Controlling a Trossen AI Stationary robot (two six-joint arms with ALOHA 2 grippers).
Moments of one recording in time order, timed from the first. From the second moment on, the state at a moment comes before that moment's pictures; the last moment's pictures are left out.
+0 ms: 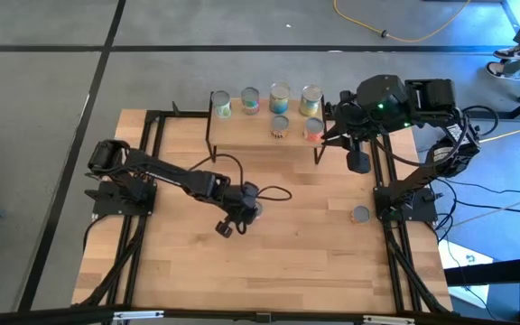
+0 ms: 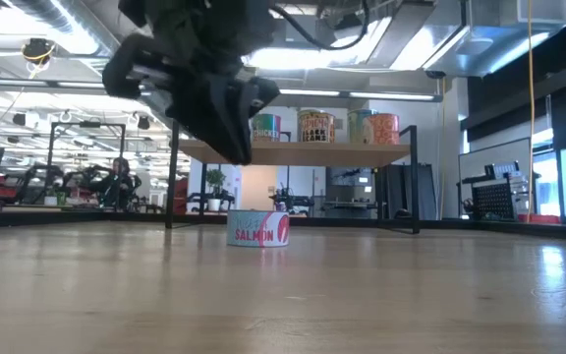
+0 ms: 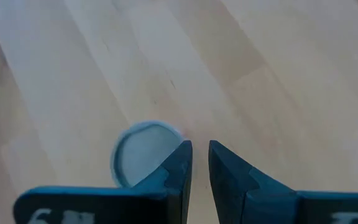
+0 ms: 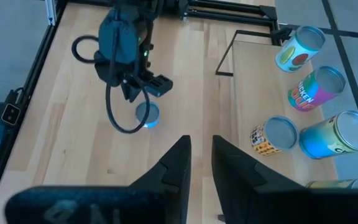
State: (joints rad) left arm -0.14 1.69 1.11 -0.40 0.05 0.40; right arm -0.08 1.57 2.35 -1.57 -0.02 -0.16
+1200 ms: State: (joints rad) left arm -0.15 1.84 1.11 -0.35 -0.03 0.37; right arm -0.08 1.57 2.35 -1.57 -0.02 -0.17
